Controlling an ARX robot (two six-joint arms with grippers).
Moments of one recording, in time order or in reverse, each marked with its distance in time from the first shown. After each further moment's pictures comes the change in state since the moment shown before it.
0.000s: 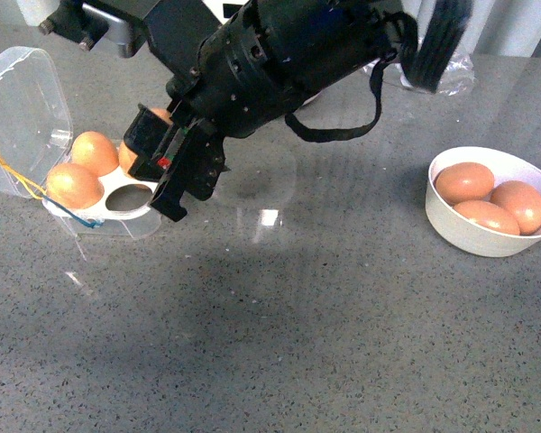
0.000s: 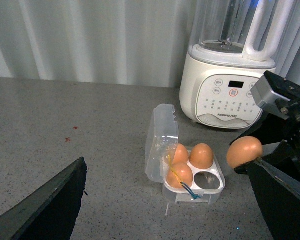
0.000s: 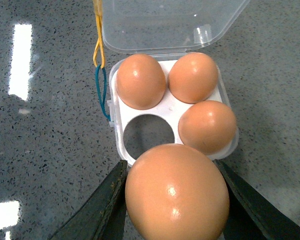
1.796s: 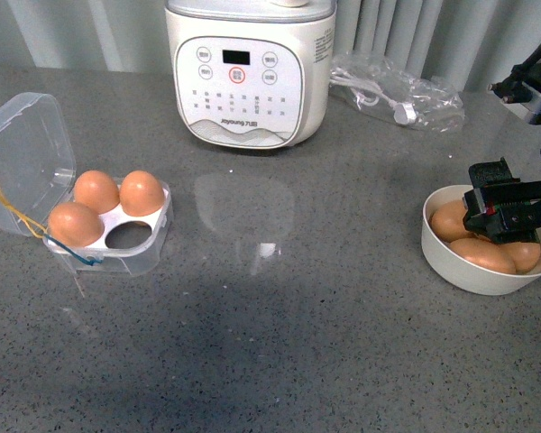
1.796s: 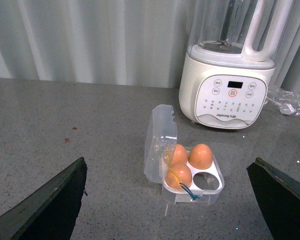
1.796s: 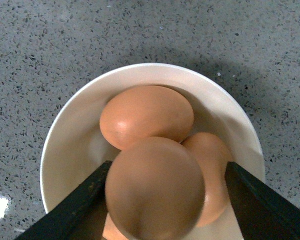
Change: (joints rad) left arm 0.000 0.000 0.000 0.000 0.000 0.000; right arm -0.459 -0.306 -0.406 -0.100 0.492 0.588
